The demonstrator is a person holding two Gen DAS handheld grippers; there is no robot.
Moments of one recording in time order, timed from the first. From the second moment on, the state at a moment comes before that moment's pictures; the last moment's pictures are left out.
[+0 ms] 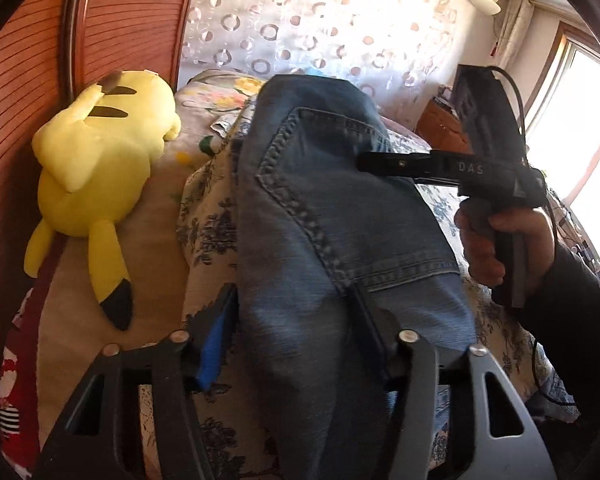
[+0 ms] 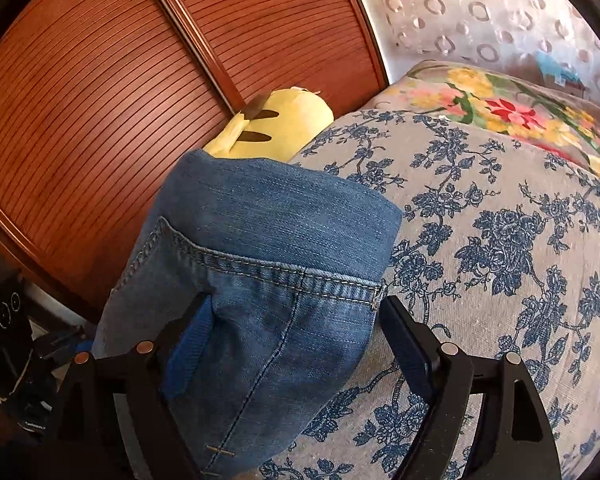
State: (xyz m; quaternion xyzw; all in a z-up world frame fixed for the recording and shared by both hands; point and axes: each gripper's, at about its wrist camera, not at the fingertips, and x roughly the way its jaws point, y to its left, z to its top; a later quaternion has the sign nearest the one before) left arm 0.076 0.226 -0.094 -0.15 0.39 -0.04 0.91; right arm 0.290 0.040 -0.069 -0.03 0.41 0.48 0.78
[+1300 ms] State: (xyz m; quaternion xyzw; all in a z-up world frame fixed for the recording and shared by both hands) left arm 0.228 0.259 -0.053 -0.07 0.39 -0.01 0.92; right arm 0.438 0.108 -0.066 -0.02 0.38 0.45 0.81
